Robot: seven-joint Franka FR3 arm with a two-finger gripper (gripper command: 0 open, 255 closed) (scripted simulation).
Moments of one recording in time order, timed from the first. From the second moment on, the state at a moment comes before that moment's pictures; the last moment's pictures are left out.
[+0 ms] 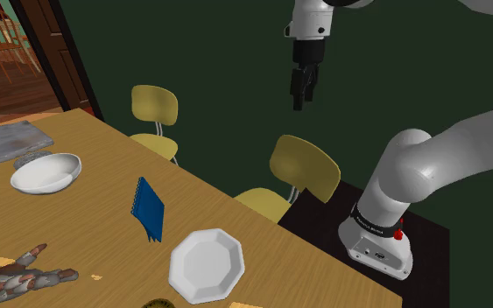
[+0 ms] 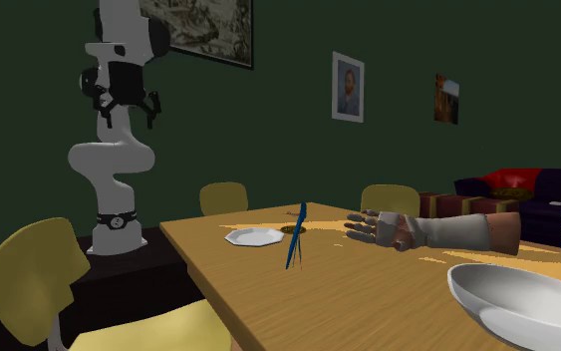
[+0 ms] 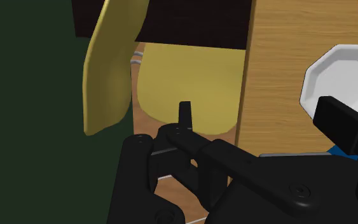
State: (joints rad) arm 0.02 -0.74 0.06 -2.36 0.09 1.48 -0.06
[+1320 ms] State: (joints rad) arm -0.01 -0.35 0.54 -2.23 0.20 1.83 0.67
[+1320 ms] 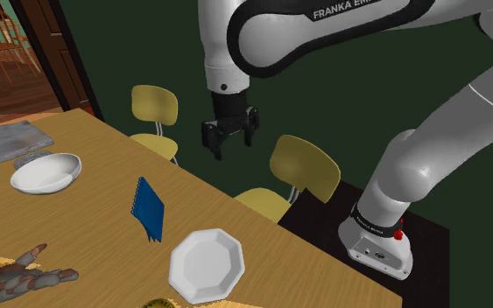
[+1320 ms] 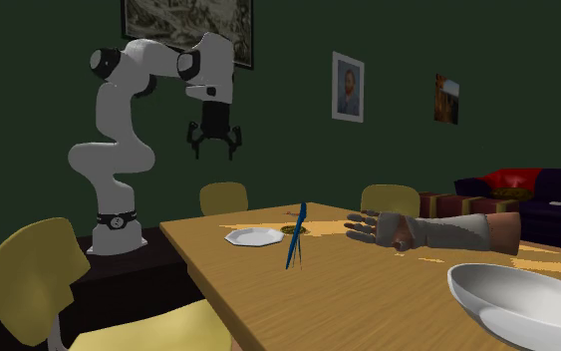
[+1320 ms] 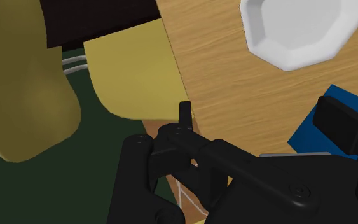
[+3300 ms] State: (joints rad) arm 0.30 0.74 0.56 -1.33 -0.44 1.82 1.57
